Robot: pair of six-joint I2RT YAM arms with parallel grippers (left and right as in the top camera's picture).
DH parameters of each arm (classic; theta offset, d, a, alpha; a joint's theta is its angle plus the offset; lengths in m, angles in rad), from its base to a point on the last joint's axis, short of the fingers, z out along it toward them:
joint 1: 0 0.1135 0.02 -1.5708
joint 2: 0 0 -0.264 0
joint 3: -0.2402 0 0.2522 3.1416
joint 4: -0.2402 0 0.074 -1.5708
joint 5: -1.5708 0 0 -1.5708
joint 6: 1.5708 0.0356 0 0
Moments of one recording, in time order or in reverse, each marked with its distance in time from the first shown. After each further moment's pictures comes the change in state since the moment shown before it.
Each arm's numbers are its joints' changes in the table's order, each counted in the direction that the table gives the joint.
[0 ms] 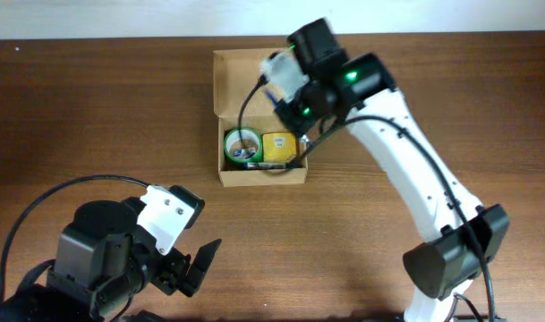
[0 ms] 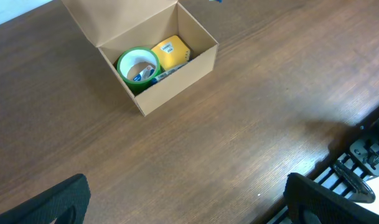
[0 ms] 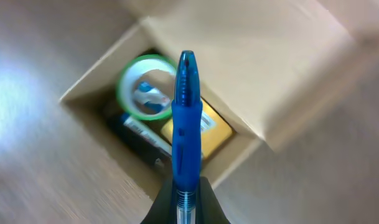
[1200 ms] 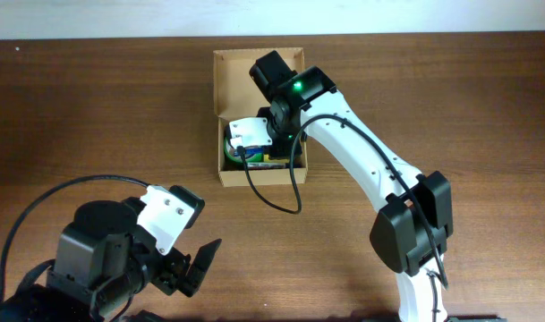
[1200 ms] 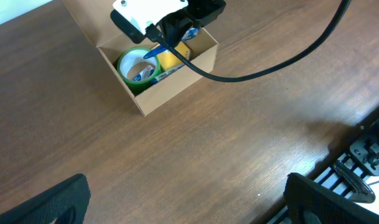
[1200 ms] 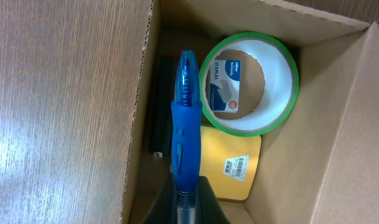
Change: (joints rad) left arm 0.000 0.000 0.000 0.000 0.000 0.000; right arm 0.069 0.204 0.000 -0.063 0.048 -0.814
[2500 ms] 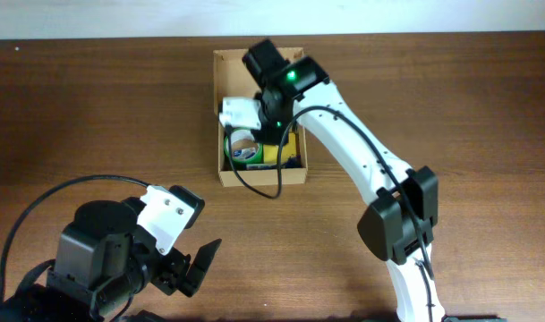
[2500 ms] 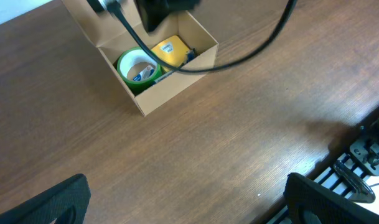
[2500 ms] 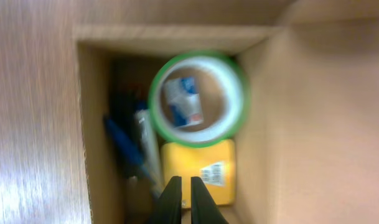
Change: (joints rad) left arm 0.000 0.000 0.000 0.000 0.000 0.000; right arm 0.000 0.096 -0.232 -0.038 0.000 0.246
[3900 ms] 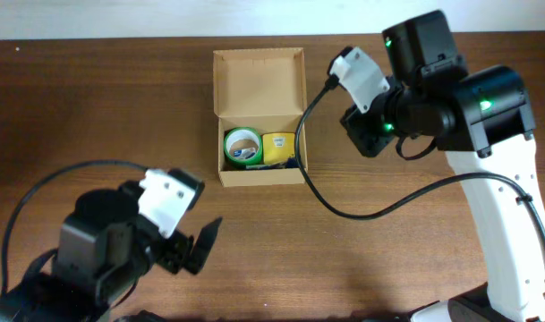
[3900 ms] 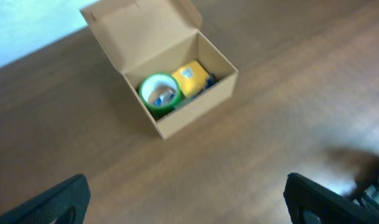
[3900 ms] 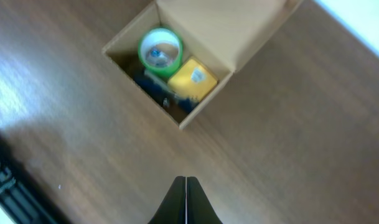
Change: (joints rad) left arm 0.000 0.039 0.000 0.125 0.069 0.000; right arm -0.217 -0.595 0.138 -0.257 0.003 0.574
